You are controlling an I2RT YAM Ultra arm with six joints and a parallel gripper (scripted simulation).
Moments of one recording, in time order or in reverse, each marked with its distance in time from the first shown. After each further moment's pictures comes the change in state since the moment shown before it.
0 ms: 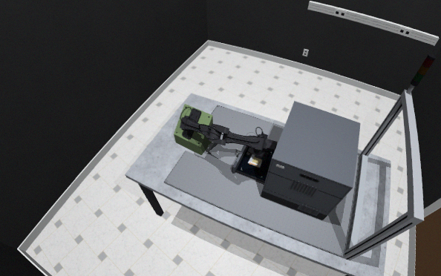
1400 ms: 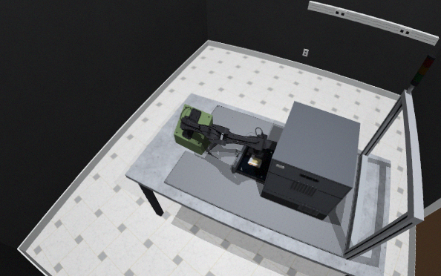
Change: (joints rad) arm -0.005 0.003 -0.013 0.021 0.001 -0.011
